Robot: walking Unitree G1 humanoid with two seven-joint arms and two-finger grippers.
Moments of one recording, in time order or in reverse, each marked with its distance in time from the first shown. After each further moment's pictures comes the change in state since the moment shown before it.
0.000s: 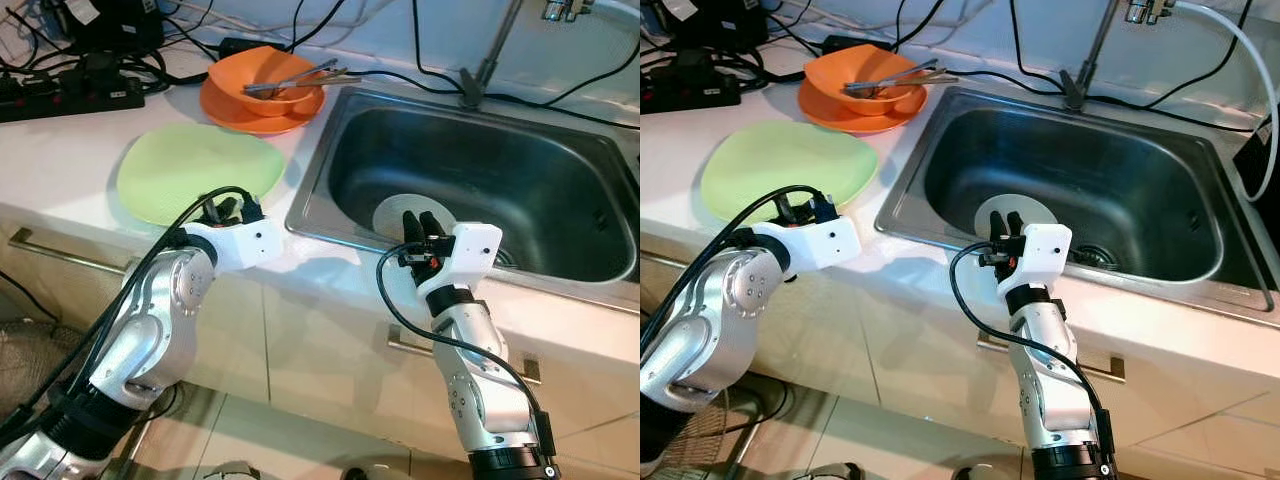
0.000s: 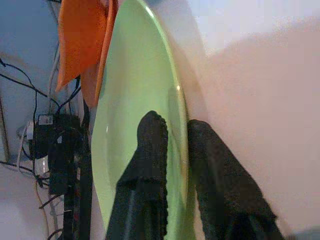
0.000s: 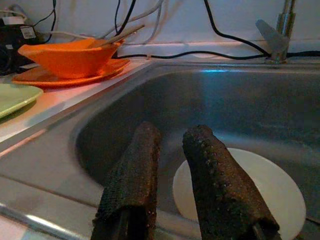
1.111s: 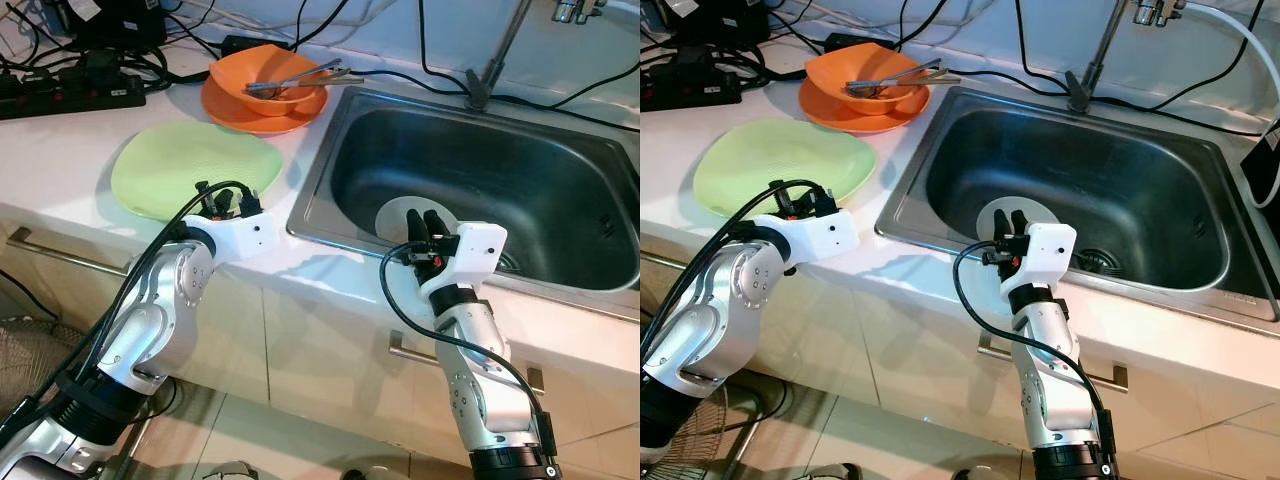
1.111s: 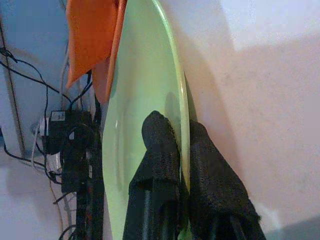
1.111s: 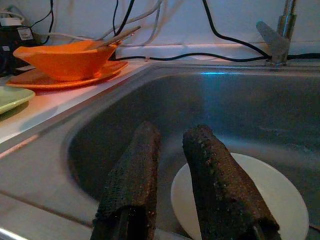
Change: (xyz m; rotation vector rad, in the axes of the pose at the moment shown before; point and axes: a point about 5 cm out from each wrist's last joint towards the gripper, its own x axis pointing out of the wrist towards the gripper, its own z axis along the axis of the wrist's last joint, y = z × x) left arm 0.010 0.004 -0.002 0.037 0.007 0.050; right arm 0.000 -0.002 0.001 0.001 -0.015 -0.010
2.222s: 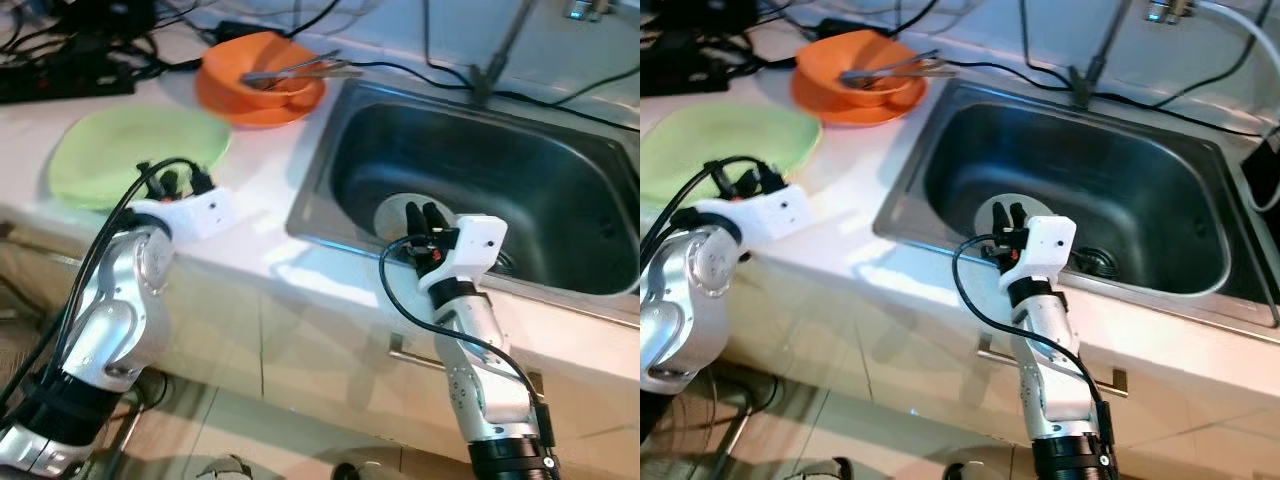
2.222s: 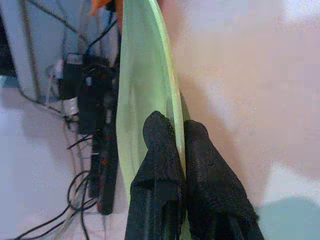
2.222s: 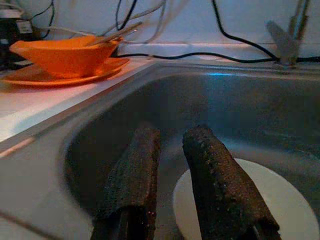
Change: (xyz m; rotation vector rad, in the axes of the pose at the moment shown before) left arm -0.014 0.034 -0.028 -0.034 0.154 0.175; right arm 0.007 0.003 0.004 0.000 -0.018 0.022
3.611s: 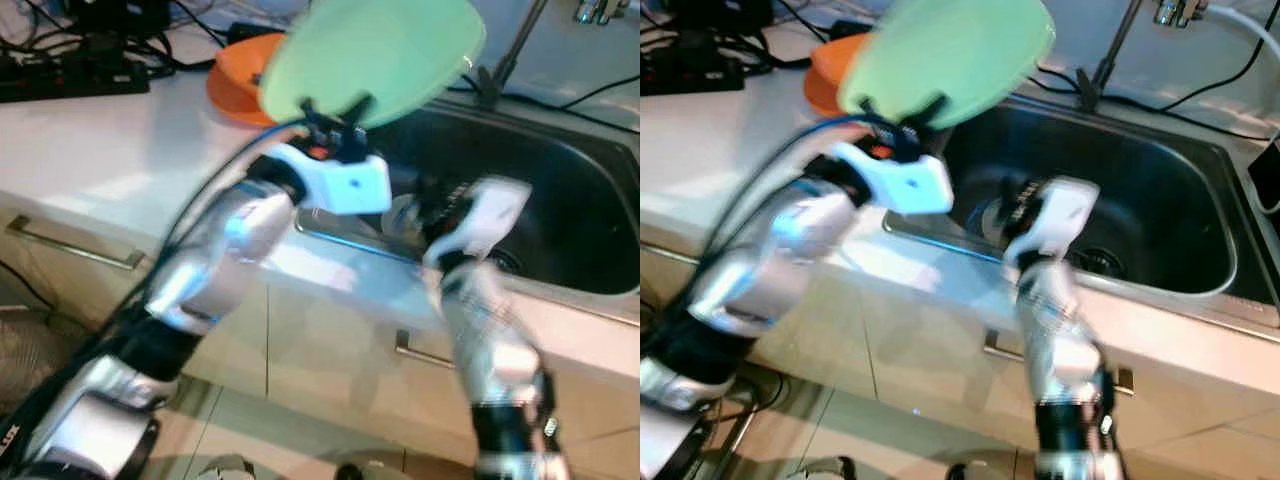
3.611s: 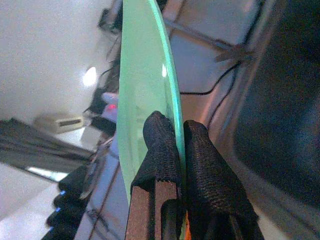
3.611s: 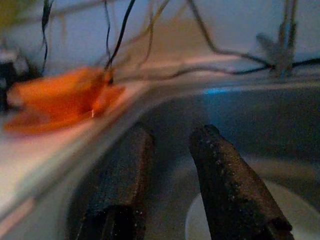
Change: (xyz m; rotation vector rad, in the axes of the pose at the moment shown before) left arm -0.013 0.022 0.144 -0.066 -0.886 0.143; right arm 0.031 -0.016 0.036 0.160 -0.050 -0.092
